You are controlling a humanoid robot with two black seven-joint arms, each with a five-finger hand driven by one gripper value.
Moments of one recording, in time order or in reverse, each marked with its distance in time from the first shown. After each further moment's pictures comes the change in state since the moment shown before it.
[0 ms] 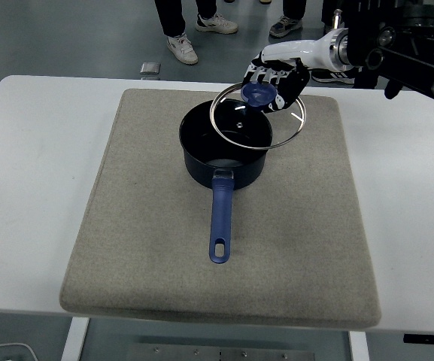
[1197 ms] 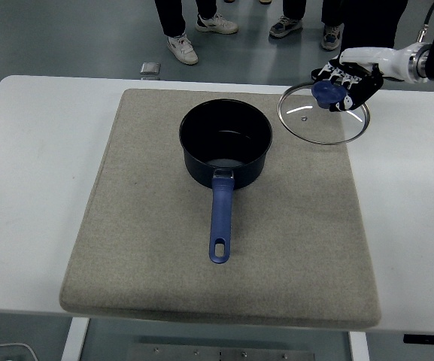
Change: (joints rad) left arm 0.000 0.000 -0.001 0.000 0.000 0.000 0.000; right arm -0.144 -0.181 0.009 -0.039 0.002 -0.065 0.023
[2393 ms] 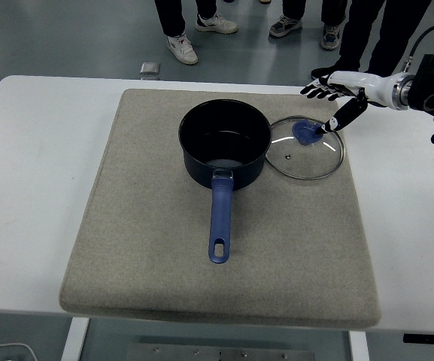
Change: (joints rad) left arm -0.001 0.000 0.000 0.000 0.001 0.000 0.001; right arm -0.118 0.017 0.172 0.000 0.031 0.021 0.008
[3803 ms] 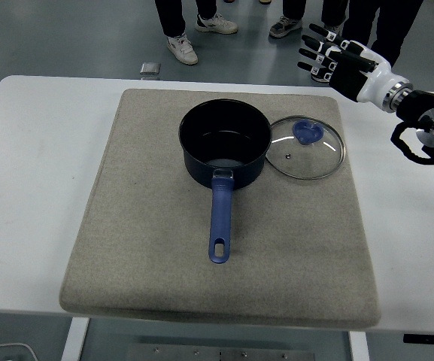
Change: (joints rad) left arm 0.000 0.000 0.000 0.000 -0.001 0.000 0.000; right arm -0.242 0.057 0.362 -0.085 1.038 0.033 -0.062
